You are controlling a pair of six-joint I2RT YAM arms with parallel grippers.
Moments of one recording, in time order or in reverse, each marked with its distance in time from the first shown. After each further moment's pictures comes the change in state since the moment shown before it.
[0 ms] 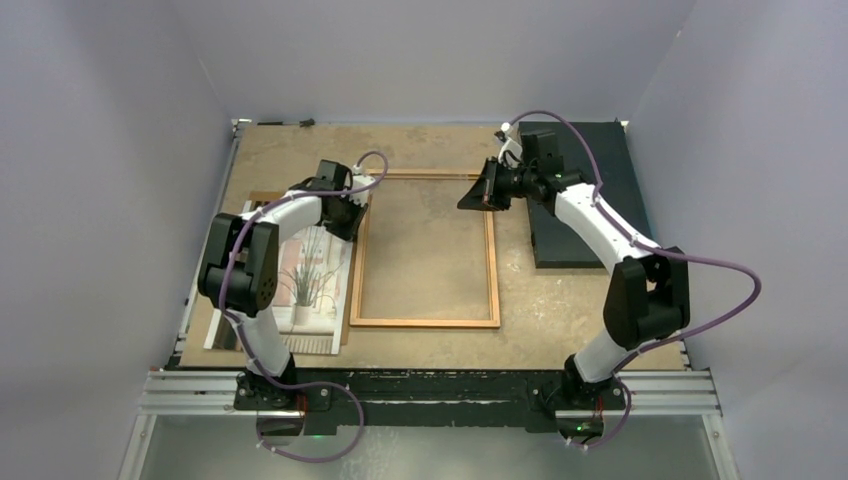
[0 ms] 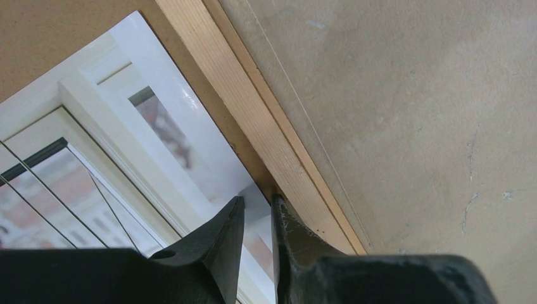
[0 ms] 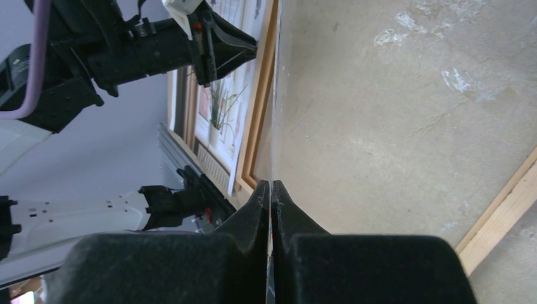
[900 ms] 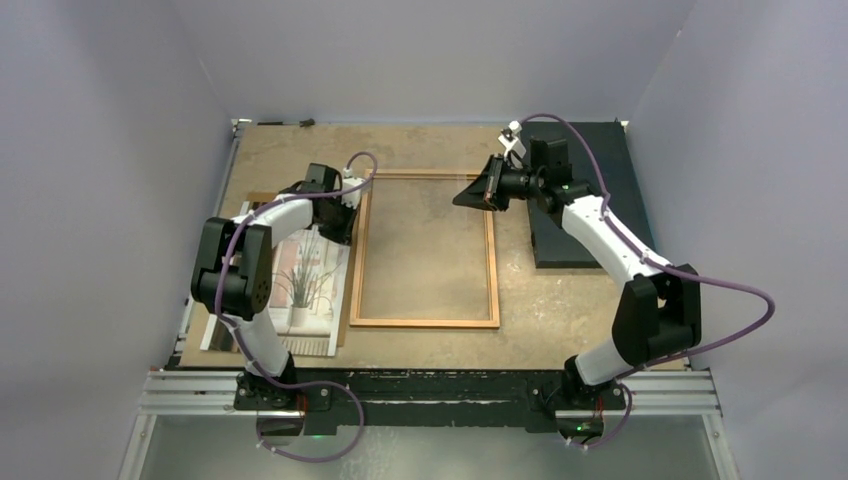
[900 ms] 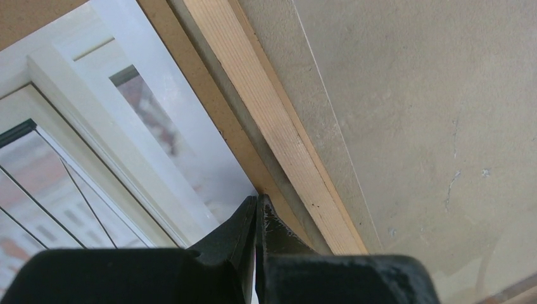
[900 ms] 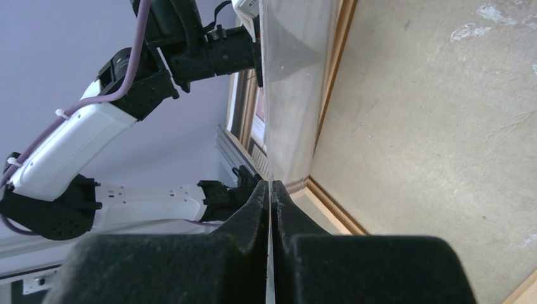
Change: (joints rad) left arm 0.053 -0.037 -0.053 0.003 0.096 -0.023; right arm 0.000 -0.105 -0.085 0.155 -0.098 0.209
